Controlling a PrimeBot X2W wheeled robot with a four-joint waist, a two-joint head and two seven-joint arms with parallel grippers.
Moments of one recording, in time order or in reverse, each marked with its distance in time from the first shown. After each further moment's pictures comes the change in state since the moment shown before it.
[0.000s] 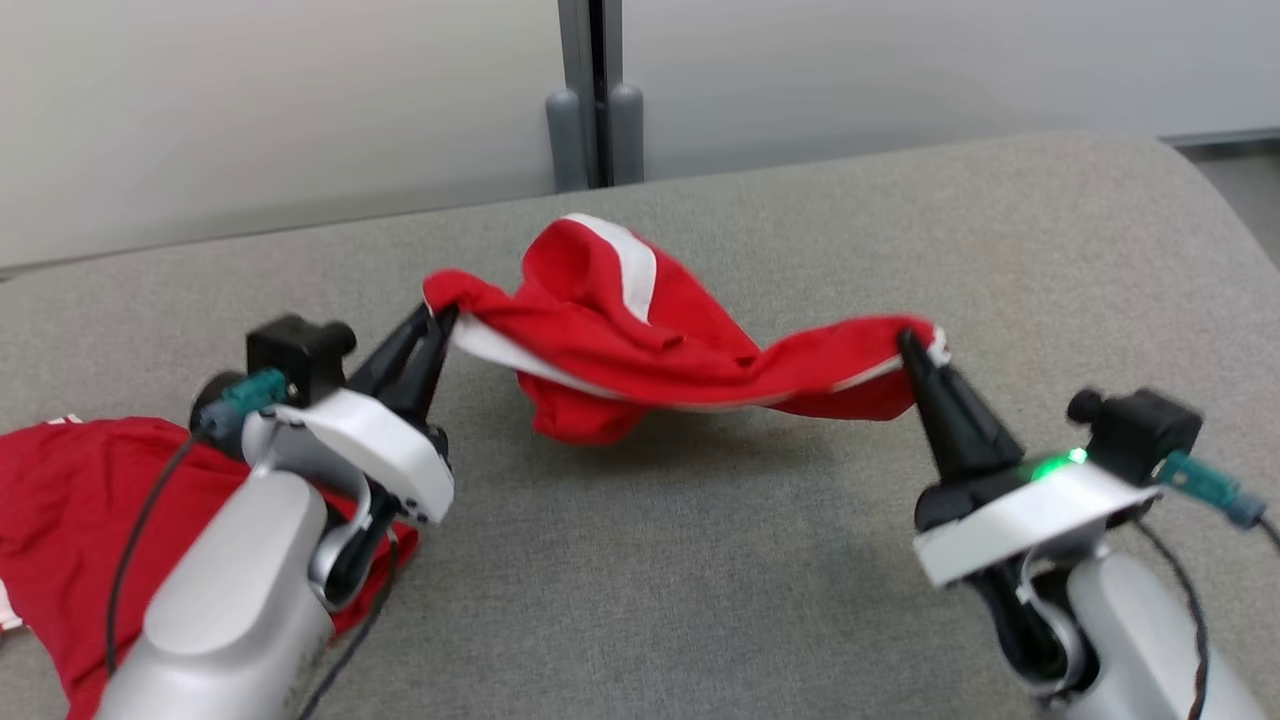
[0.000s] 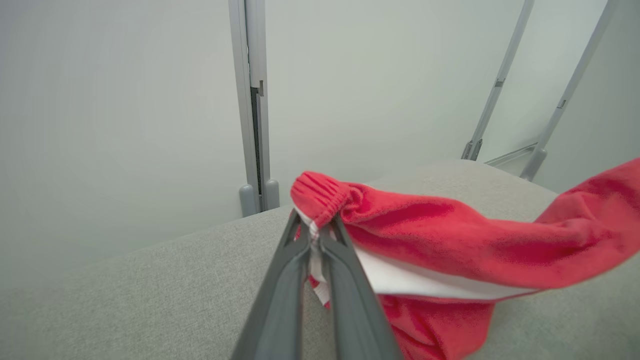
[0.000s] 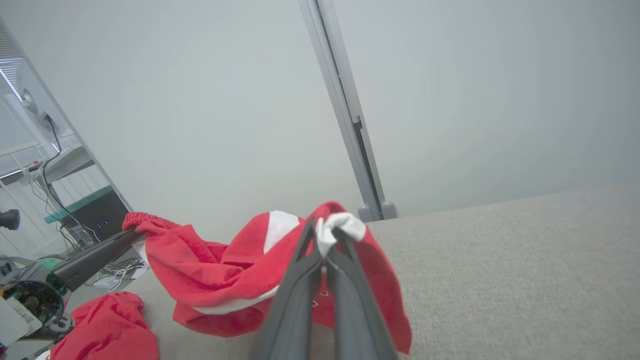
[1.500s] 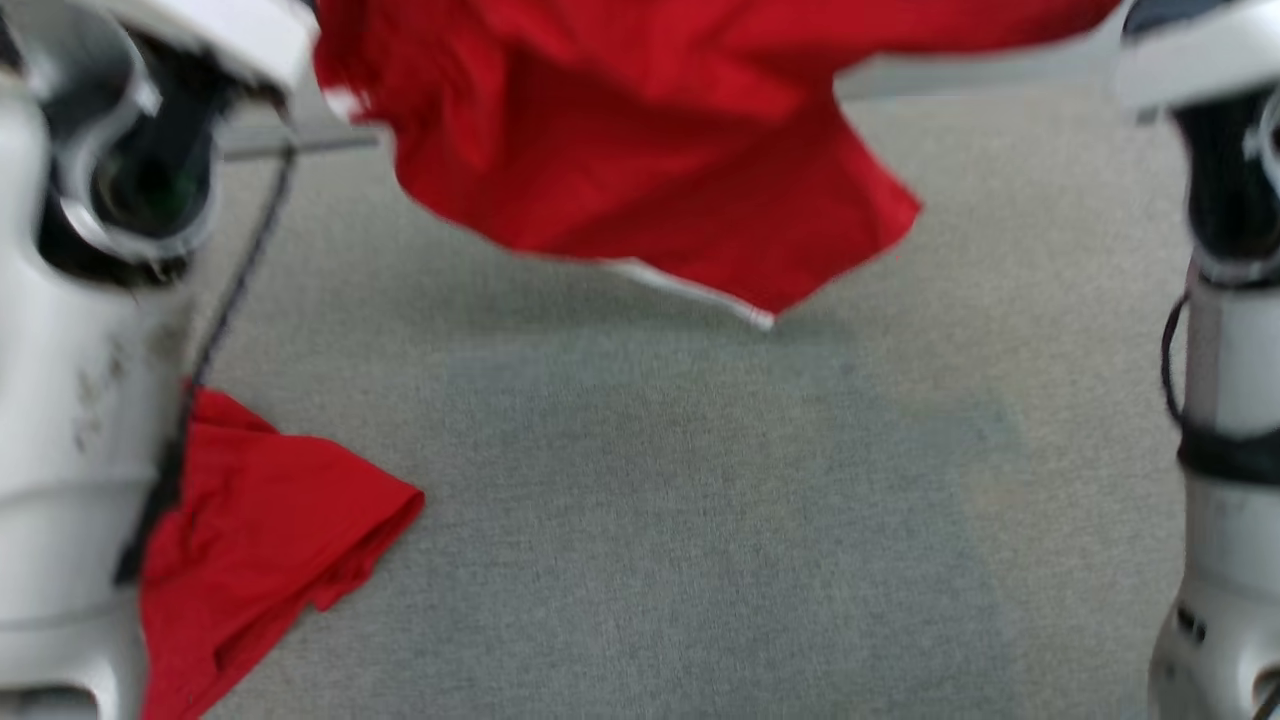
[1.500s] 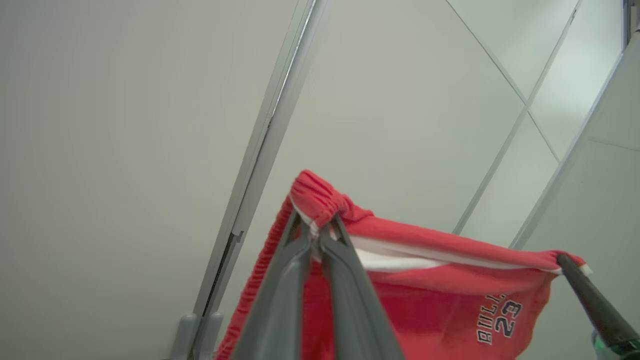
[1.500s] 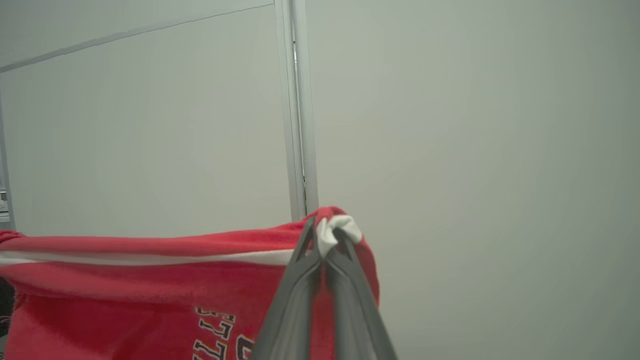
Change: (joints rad) left arm -0.387 0.004 0.259 -0.445 -0.379 0.253 0.462; right arm -0.595 0.116 -0.358 -0.088 -0.337 0.001 0.274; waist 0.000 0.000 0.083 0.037
